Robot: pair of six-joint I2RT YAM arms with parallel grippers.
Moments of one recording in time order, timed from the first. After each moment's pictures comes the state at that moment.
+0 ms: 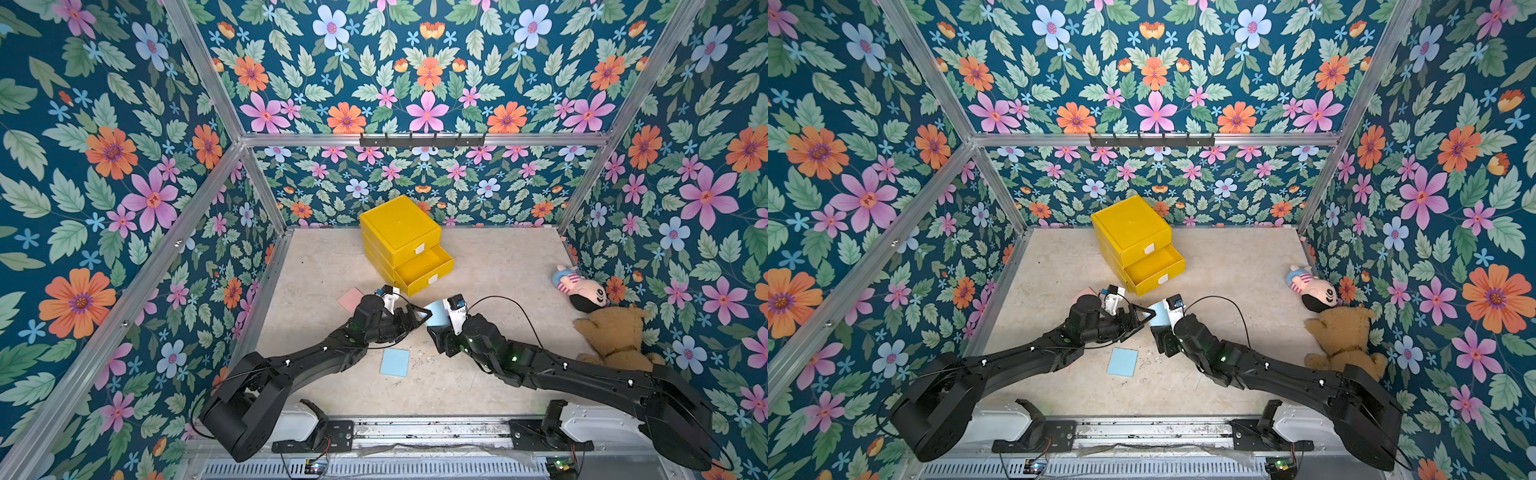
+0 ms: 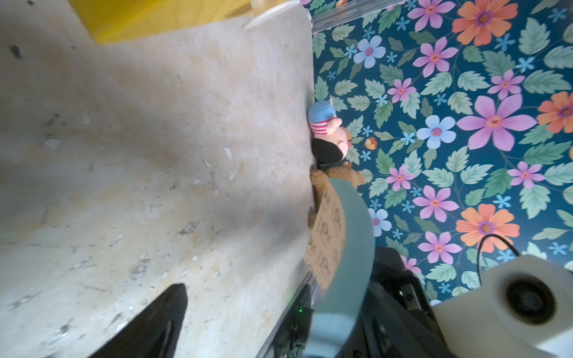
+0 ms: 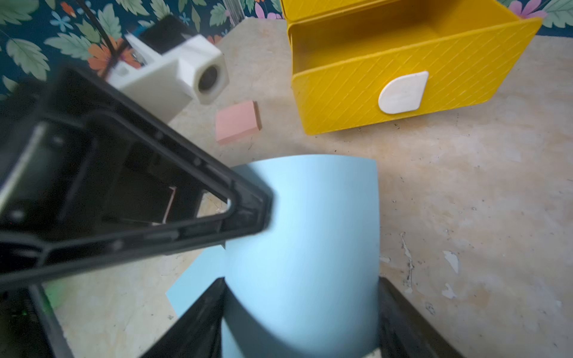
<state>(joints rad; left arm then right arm) -0.69 1.35 0.52 0.45 0.46 -1.15 1.01 1.18 0.58 0.09 0.23 0.40</state>
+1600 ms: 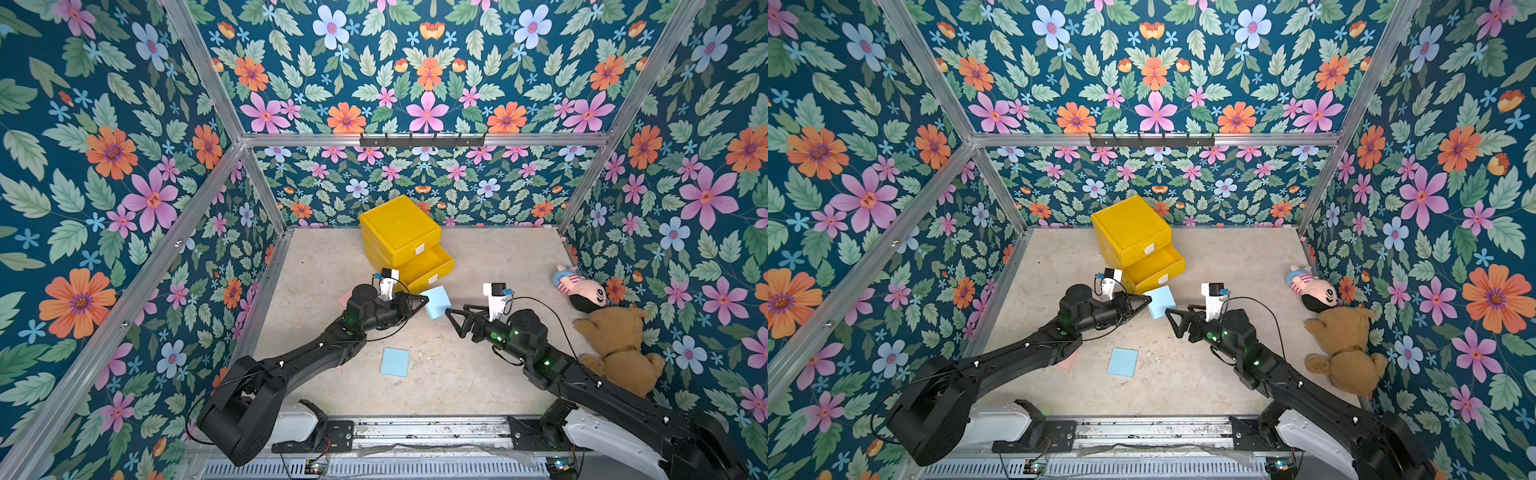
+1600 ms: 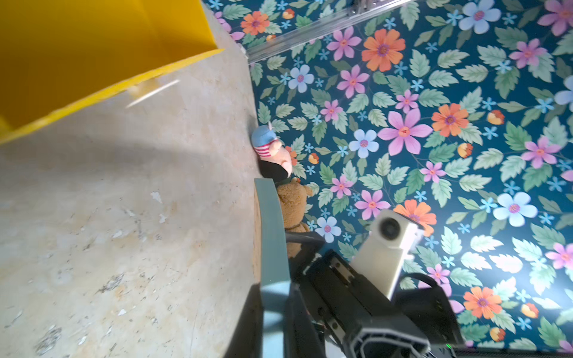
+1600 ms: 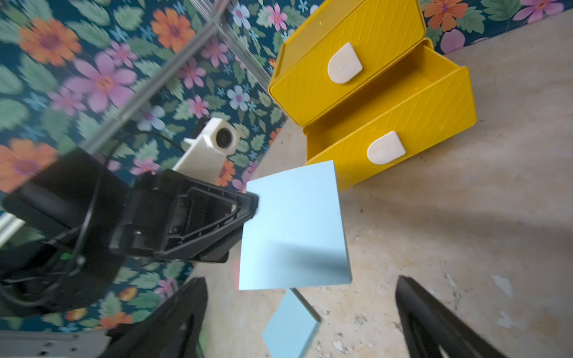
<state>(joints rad) -0.64 1.31 0.61 0.55 0.55 -1.16 0.68 0.91 0.38 0.39 -0.22 0.74</state>
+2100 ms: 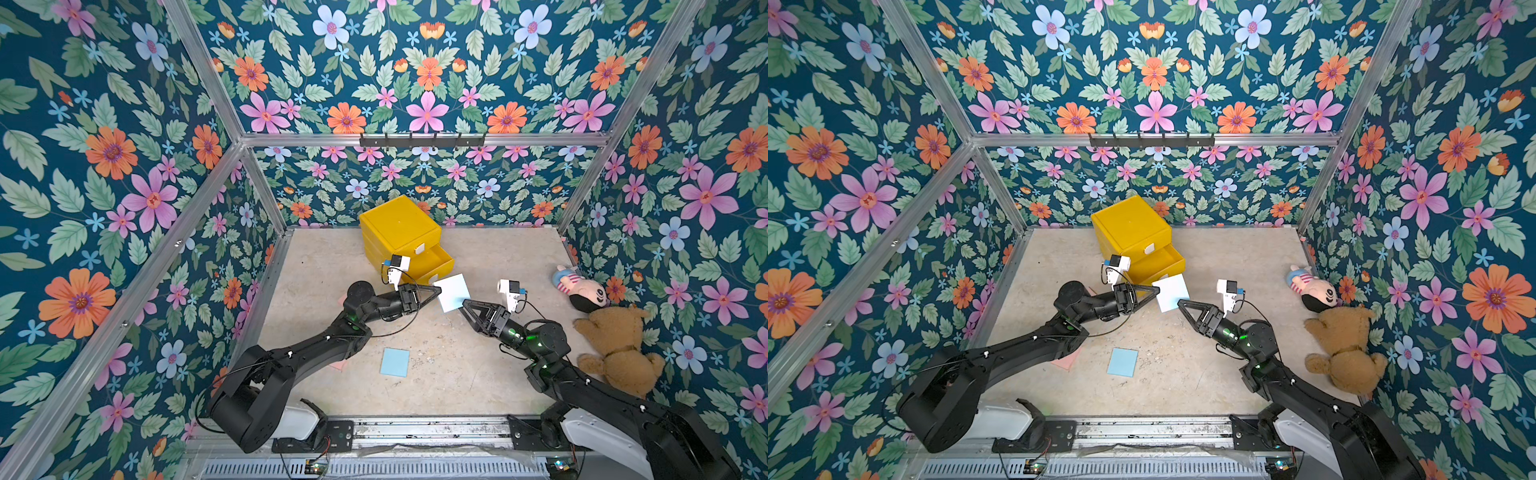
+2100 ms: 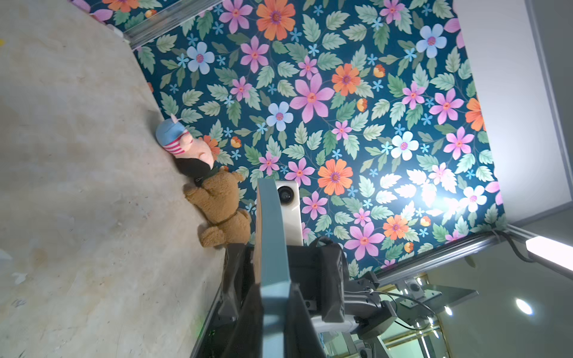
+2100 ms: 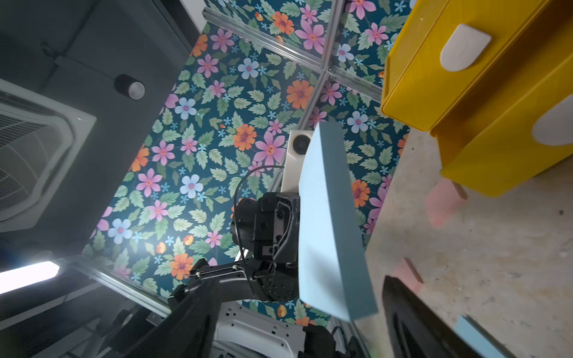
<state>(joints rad) -0.66 1.39 0.66 0.93 0.70 -1.28 0.58 1.01 0.24 1.09 -0.51 1.35</state>
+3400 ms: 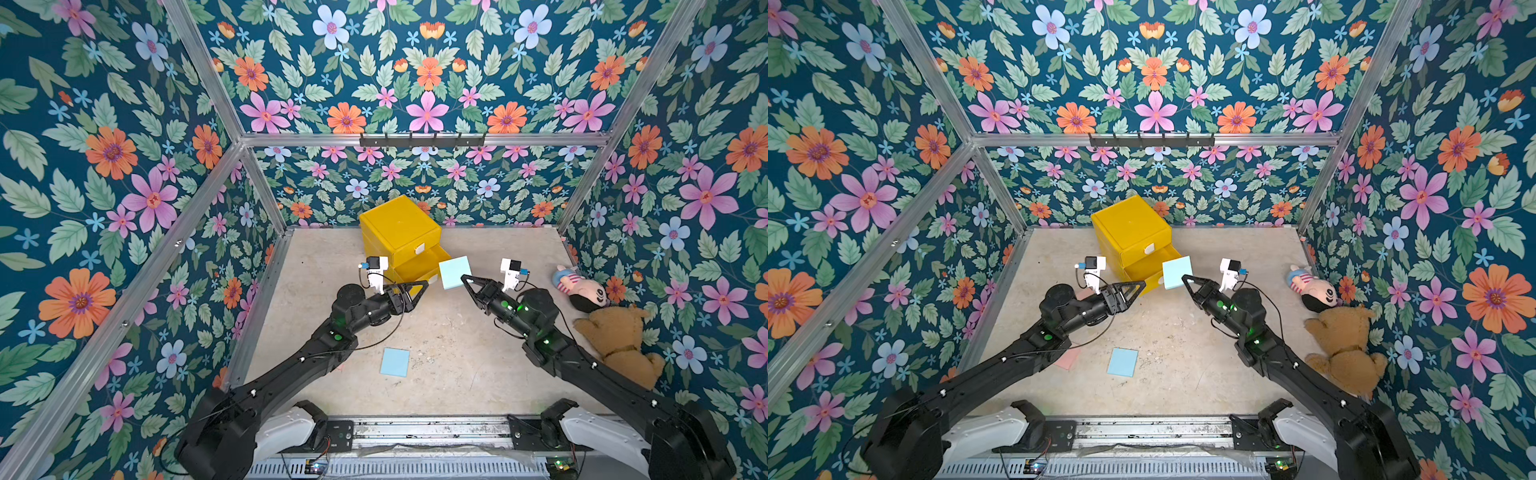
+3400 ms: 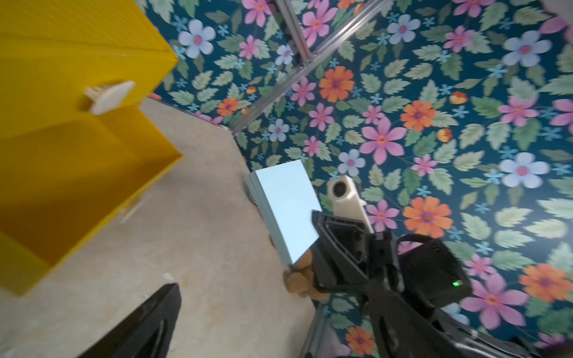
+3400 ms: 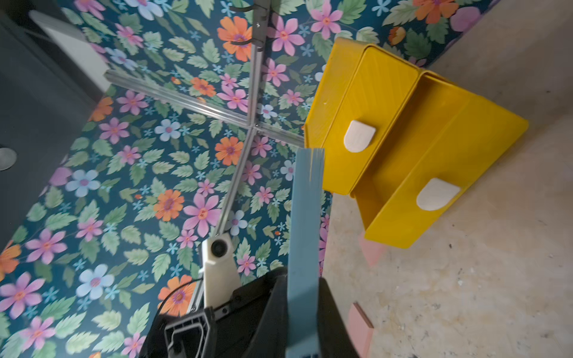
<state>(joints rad) -0.64 1.10 0.62 0.40 0.29 -0.84 0.54 1.10 0.60 0.44 -0.27 1.21</state>
